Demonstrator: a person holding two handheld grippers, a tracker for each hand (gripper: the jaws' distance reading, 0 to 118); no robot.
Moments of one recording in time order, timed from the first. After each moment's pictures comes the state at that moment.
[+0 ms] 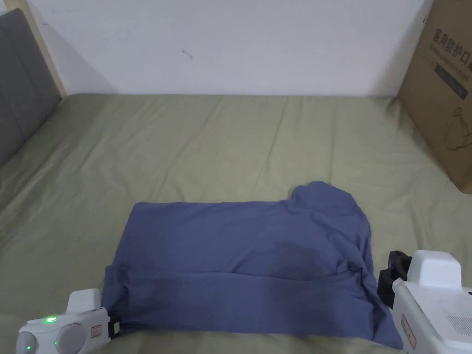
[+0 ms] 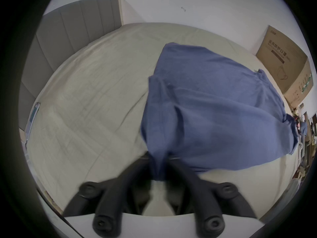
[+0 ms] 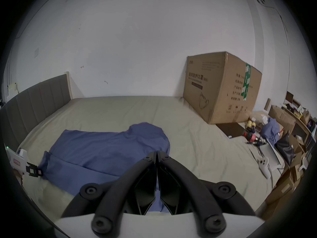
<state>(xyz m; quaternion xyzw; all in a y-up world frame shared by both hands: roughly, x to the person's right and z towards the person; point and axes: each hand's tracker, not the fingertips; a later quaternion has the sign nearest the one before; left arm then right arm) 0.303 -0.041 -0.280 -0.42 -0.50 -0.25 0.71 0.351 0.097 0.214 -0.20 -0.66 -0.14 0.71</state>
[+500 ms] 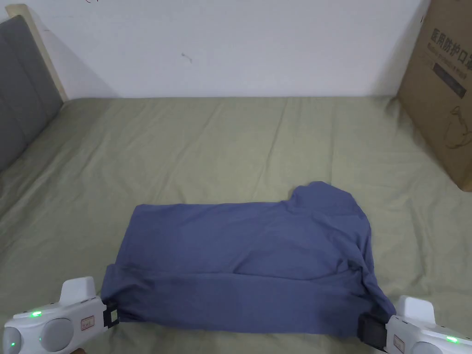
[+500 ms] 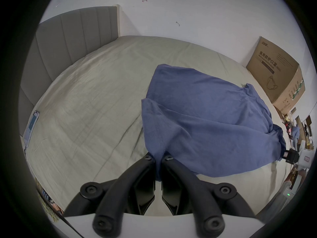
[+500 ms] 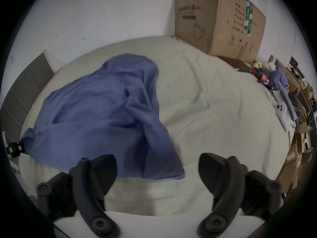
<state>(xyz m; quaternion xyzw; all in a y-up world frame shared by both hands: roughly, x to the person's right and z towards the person) 0.299 -0.007 -0.285 -0.40 -0.53 -0.22 0.71 0.390 -0.041 0.257 -0.32 -0.62 -0.34 0.63</state>
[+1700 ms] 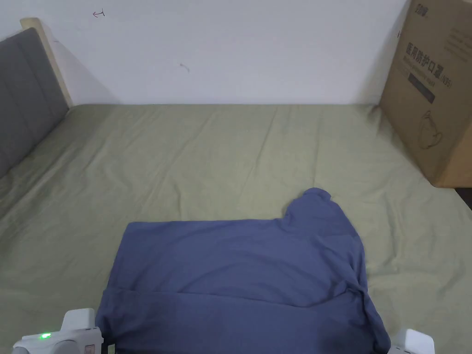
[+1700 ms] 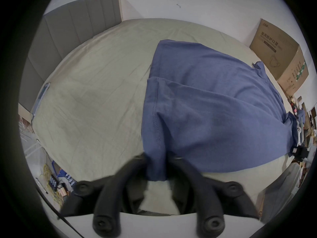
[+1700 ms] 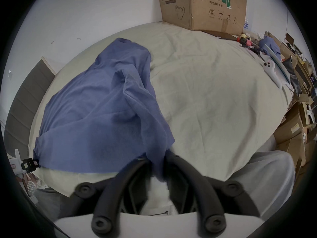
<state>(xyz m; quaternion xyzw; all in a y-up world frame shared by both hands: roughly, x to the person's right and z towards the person) 0.208 -0.032 -0.242 -0.43 -0.48 -0.30 0.70 0.276 -0.027 0.298 -0.30 -0.61 -0.40 0.61</state>
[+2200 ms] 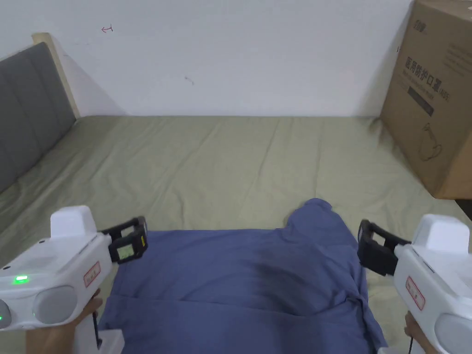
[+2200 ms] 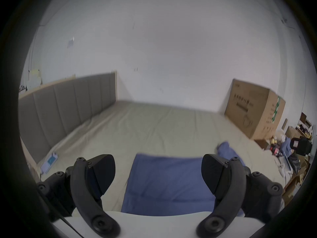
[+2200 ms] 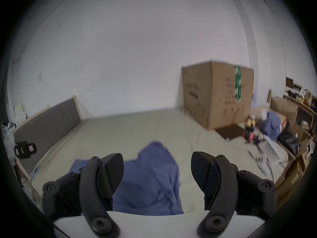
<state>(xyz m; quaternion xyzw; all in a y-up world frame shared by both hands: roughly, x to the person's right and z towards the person) 0.225 0.175 -0.182 -0.16 -0.60 -0.06 0.78 0.280 0.184 0.250 -0.09 -0.65 -0.12 0.74</state>
